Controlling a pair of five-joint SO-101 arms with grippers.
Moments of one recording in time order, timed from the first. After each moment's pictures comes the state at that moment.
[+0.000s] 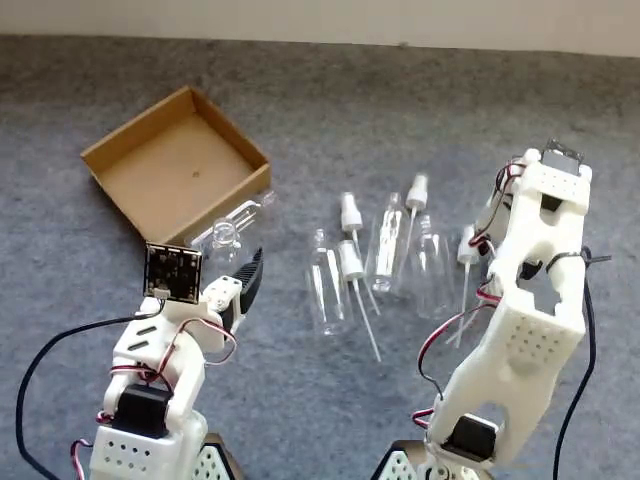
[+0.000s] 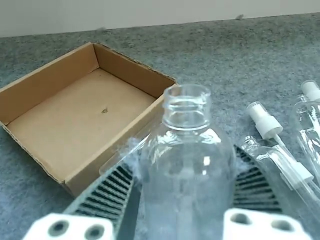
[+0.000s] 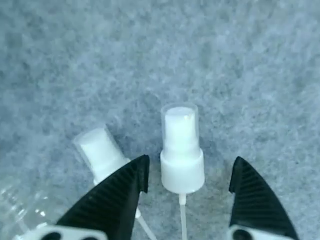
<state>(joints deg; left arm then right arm) 5.8 -102.8 90.8 42.4 6.6 17.1 34.6 -18.7 80.4 -11.1</state>
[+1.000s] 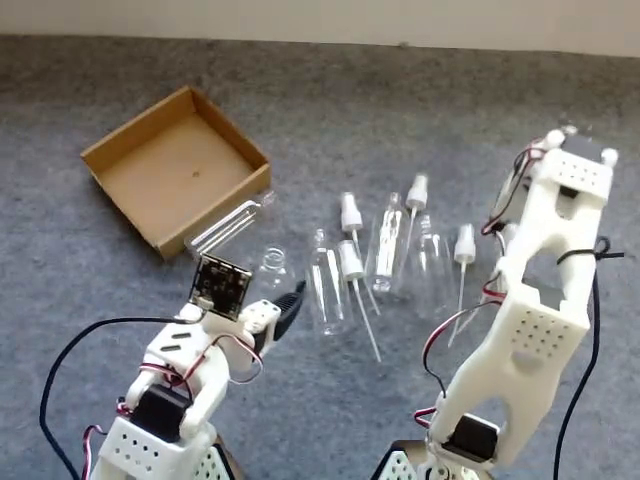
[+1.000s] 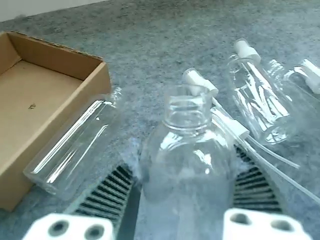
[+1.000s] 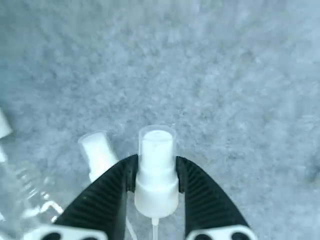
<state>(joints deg) 19.6 -102.8 95.0 42.2 6.6 19.2 34.7 -35.4 91.1 -0.9</state>
